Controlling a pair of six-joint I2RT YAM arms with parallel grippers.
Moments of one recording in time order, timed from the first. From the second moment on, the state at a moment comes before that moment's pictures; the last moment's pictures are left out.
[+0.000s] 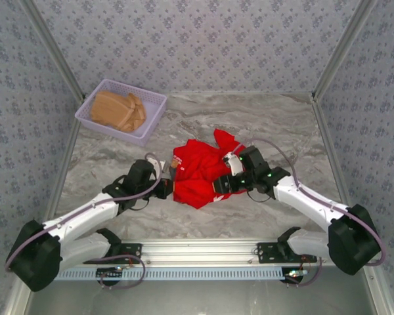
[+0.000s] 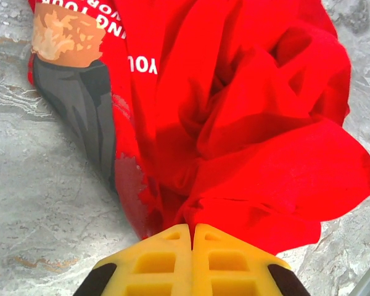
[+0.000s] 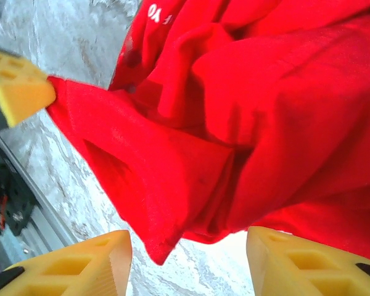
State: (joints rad) left arm -0.64 1.06 0.51 -0.19 0.23 -0.50; right arm 0.61 1.20 0.70 -0.38 -0.45 0.31
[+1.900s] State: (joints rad) left arm -0.86 1.40 0.98 -0.11 0.42 -0.32; right arm -0.01 0.79 1.04 -0.66 -0.07 0.37
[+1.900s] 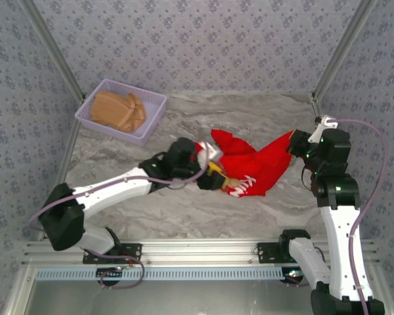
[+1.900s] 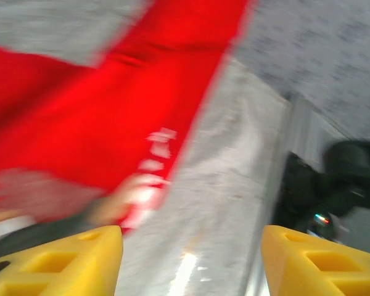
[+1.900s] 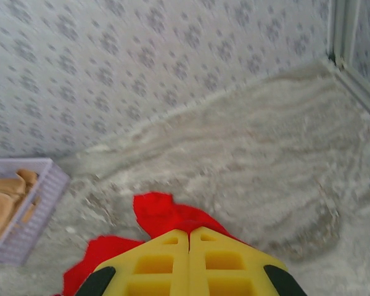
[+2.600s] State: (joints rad) left arm -0.61 1.90 1.25 -0.40 0.12 -0.41; right arm -0.01 0.76 0.88 -0.60 -0.15 0.40
